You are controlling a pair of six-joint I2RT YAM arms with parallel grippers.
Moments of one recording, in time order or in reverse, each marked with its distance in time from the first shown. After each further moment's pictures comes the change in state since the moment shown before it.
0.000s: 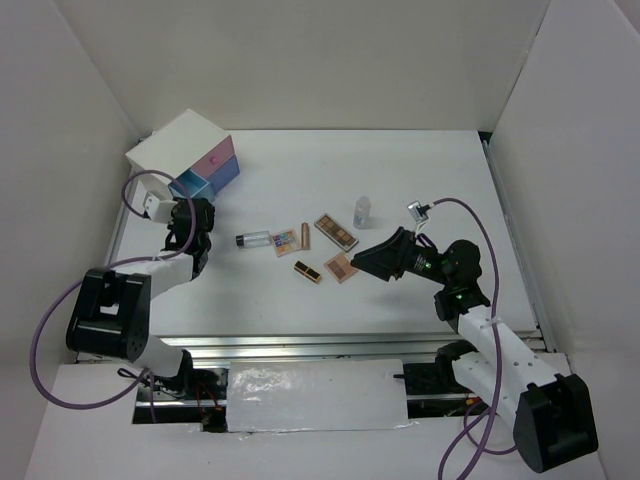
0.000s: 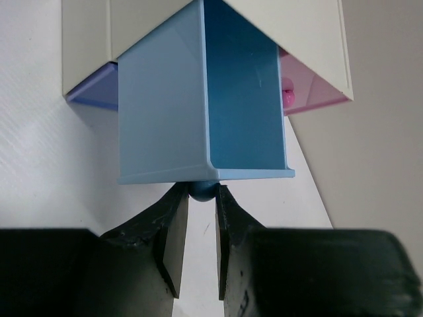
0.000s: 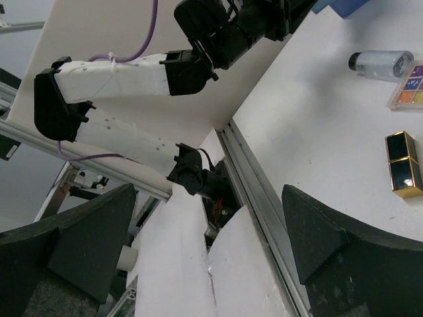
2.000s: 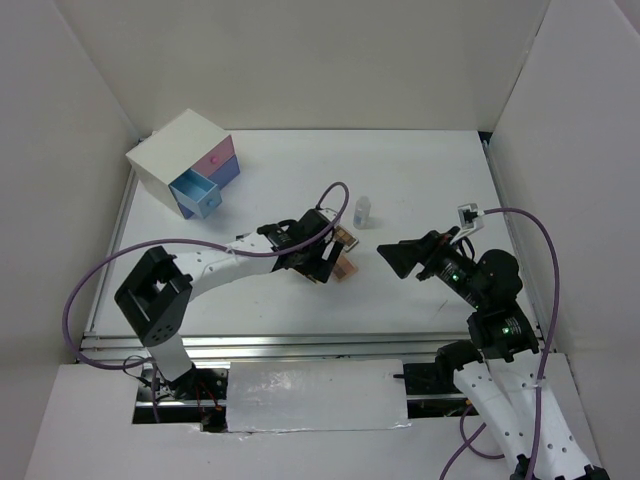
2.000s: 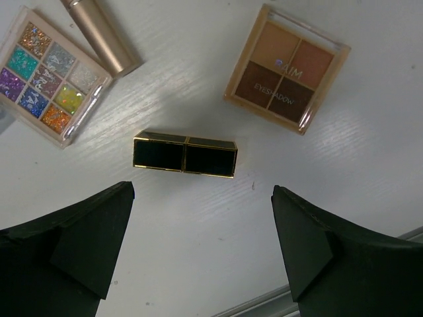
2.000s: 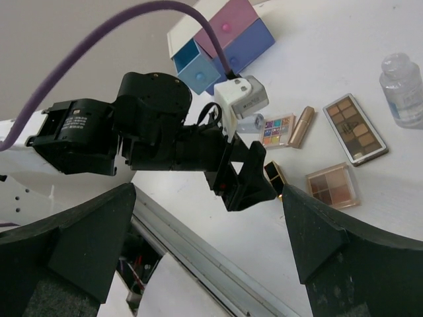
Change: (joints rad) left arm -0.717 0.223 0.576 -1.013 0.337 0.807; right arm -0.014 -0.390 0.298 -0.886 0.472 -0.376
